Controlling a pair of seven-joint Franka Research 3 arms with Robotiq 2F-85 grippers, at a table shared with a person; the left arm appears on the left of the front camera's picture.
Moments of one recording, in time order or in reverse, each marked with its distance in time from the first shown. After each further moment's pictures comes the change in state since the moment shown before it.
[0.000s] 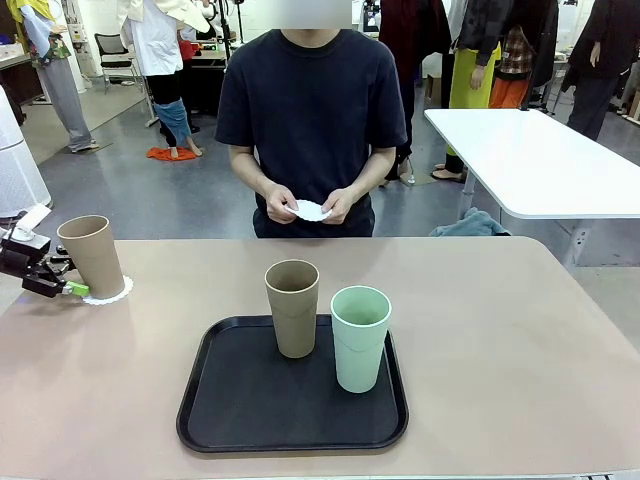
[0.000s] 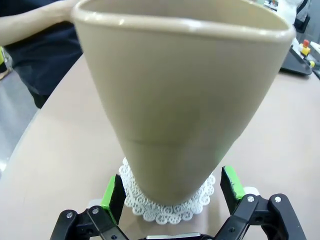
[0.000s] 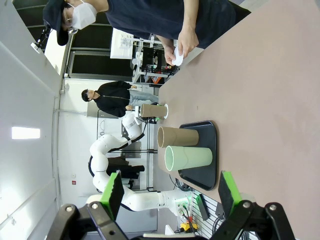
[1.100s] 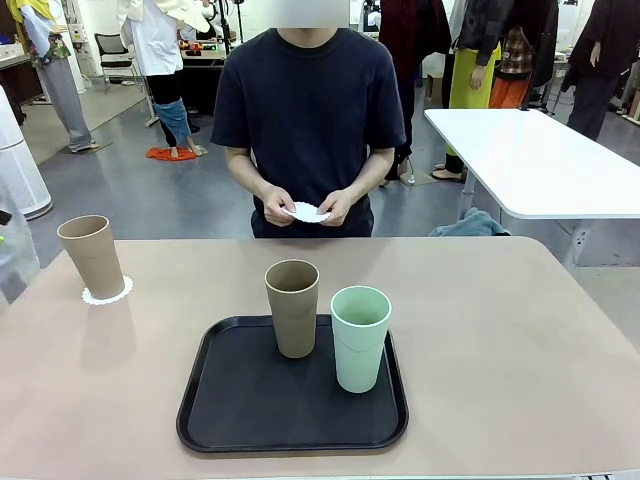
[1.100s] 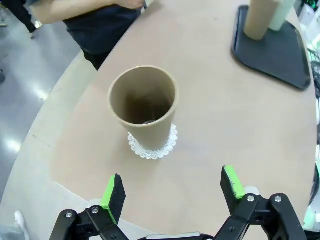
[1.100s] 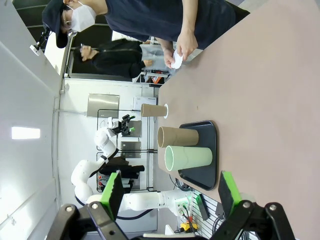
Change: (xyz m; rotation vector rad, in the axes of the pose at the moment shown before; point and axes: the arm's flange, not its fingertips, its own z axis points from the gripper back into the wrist) left arm 0.159 -0.127 0.125 0.298 0.302 0.125; right arm 0.000 0.000 0.000 0.000 0.001 0.000
